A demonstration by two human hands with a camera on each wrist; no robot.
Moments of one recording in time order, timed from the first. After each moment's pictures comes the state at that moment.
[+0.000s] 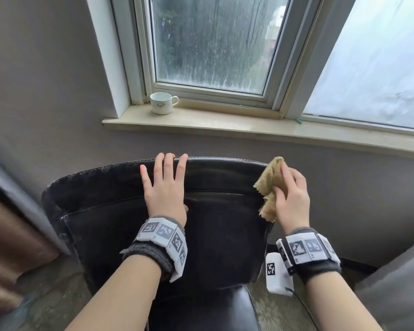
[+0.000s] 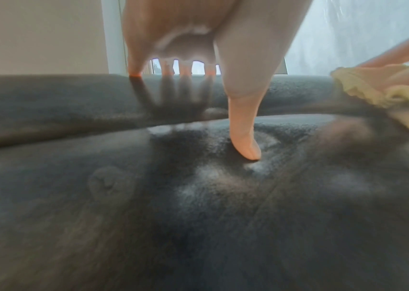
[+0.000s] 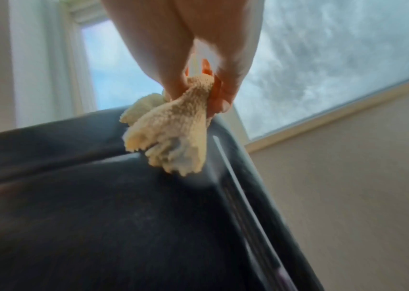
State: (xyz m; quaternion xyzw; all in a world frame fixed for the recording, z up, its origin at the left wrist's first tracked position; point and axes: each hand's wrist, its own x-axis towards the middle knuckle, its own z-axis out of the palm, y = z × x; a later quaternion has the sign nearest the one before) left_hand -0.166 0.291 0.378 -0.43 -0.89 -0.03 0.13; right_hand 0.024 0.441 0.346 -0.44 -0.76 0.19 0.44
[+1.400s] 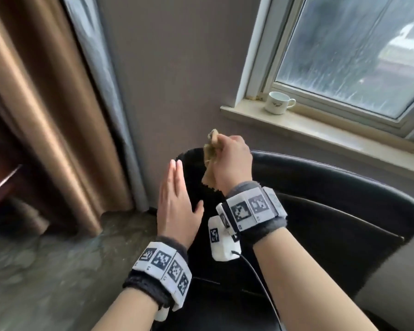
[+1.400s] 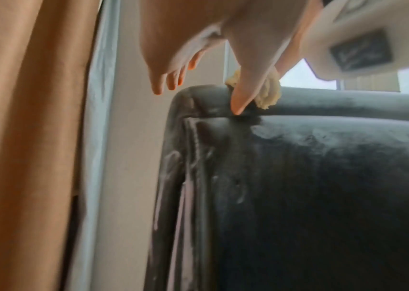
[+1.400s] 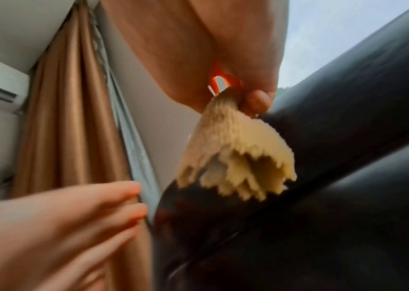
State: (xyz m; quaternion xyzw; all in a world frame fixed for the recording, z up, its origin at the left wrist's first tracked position) left_hand -0.259 0.119 0.321 -0.26 -0.87 -0.40 0.09; right_hand -0.249 0.226 0.411 -0.25 -0.92 0.21 0.23
